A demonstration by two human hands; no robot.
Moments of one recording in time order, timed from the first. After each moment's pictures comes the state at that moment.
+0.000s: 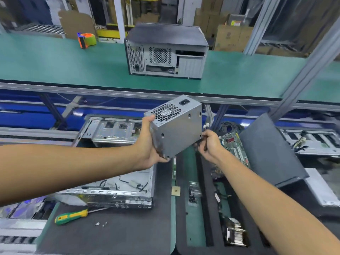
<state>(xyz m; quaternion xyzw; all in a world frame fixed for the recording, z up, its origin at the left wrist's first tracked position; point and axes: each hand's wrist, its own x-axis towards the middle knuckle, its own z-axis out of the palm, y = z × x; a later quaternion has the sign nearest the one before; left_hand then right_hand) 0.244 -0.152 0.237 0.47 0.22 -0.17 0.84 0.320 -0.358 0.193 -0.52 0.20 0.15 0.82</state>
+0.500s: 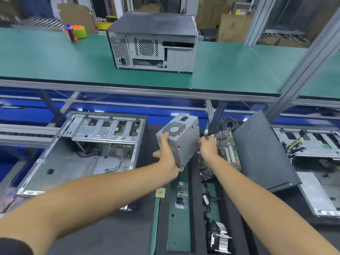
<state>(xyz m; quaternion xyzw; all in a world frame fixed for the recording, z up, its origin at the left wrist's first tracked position) 0.291 -0.301 0.160 0.39 0.44 -0.05 0.80 0.371 -0.428 0.114 -0.79 0.19 0.07 0.59</state>
